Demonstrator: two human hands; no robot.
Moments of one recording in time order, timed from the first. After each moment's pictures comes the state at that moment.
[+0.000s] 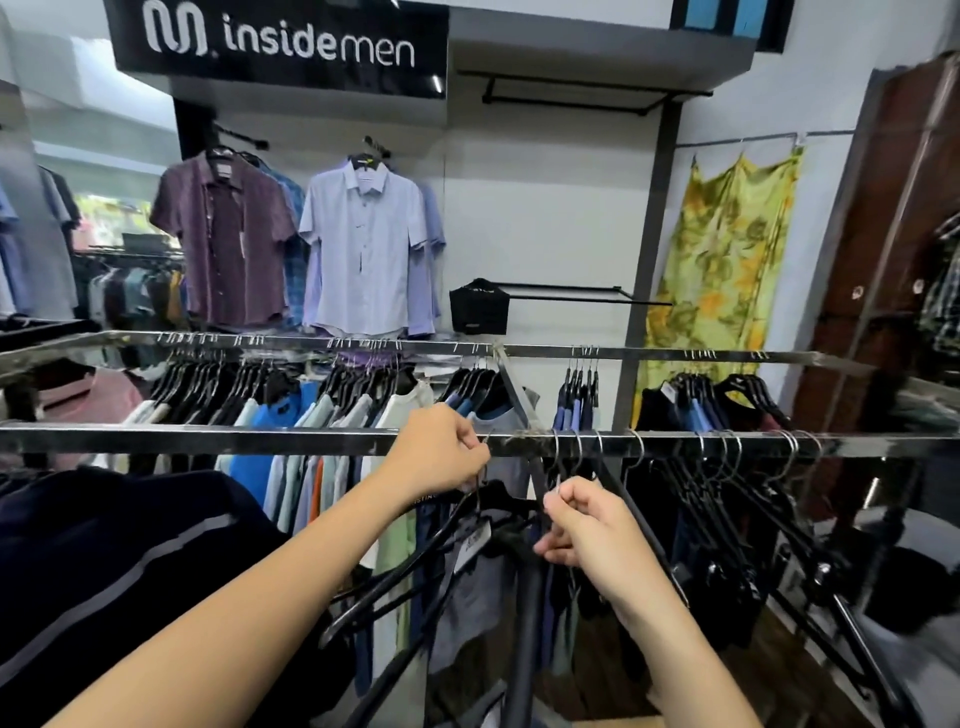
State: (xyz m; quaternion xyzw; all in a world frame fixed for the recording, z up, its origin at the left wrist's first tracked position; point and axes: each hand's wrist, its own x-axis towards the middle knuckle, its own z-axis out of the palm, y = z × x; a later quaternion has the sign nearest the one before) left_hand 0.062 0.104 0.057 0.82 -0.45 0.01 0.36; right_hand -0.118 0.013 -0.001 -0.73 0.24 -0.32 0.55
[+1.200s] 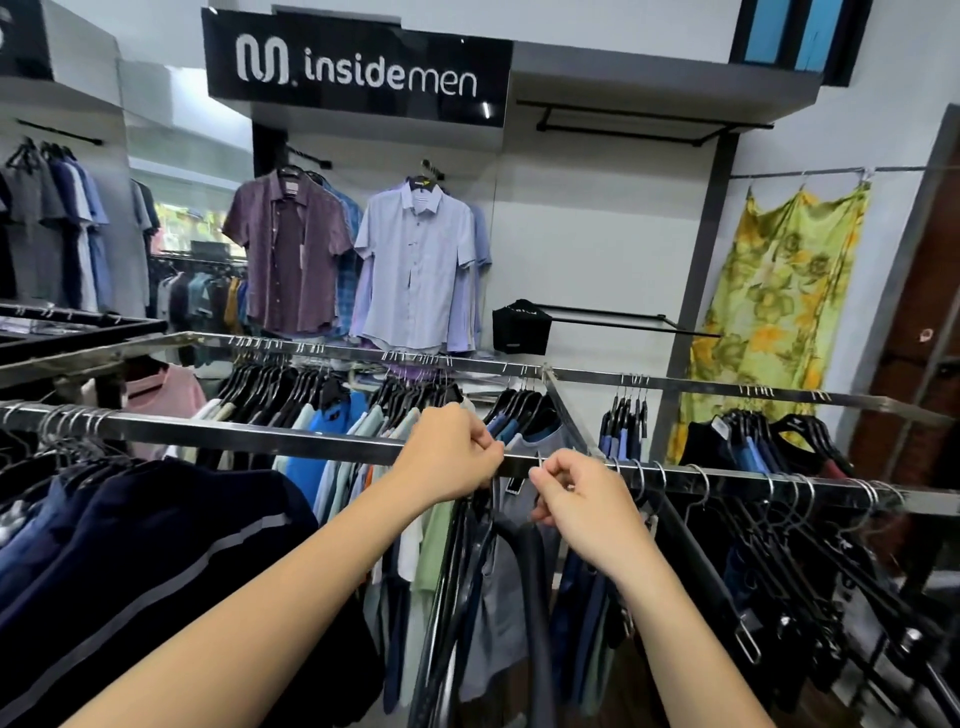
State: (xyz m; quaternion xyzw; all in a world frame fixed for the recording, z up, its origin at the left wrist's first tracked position) left_hand 0.082 0.157 0.077 0.81 -0.44 0.08 0.38; right_hand -0.050 0.041 0.040 -0.85 0.21 -0.33 0.35
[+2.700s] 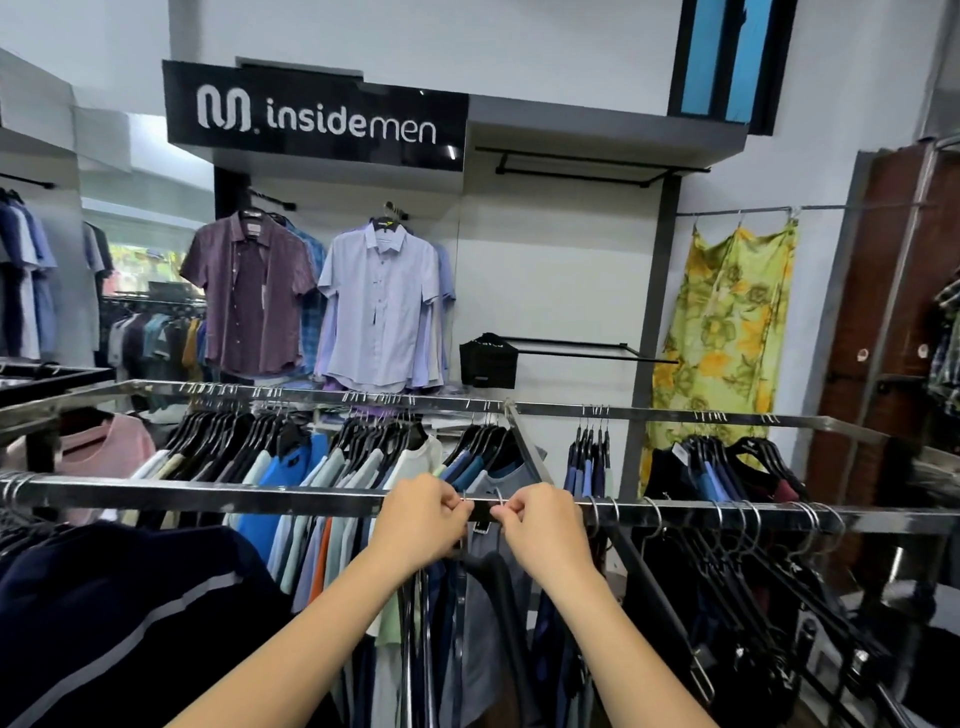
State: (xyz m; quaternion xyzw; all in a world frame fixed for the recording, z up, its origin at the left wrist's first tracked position) left_hand 0.083 0.122 0.047 0.83 -0.41 0.05 0.37; right_hand -0.015 -0.002 0.029 -0.88 0.30 -0.33 0.17
